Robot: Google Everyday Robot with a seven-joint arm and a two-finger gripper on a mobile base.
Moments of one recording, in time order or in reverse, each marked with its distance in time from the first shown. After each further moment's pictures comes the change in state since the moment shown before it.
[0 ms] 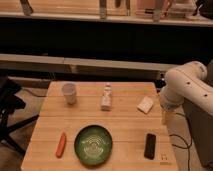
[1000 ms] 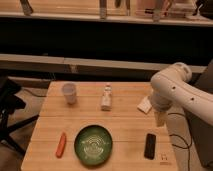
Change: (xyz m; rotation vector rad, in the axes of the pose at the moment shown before) arm -0.038 0.010 -0.005 0.024 0.071 -0.153
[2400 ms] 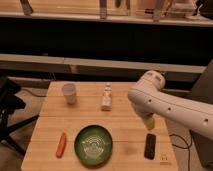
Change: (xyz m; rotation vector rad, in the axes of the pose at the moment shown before) arm -0.079 0.009 0.011 0.017 0.068 -0.387
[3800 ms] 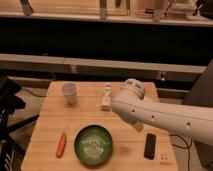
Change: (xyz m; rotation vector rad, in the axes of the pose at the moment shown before) arm -0.062 -0.019 0.005 0.066 -0.014 -0.302
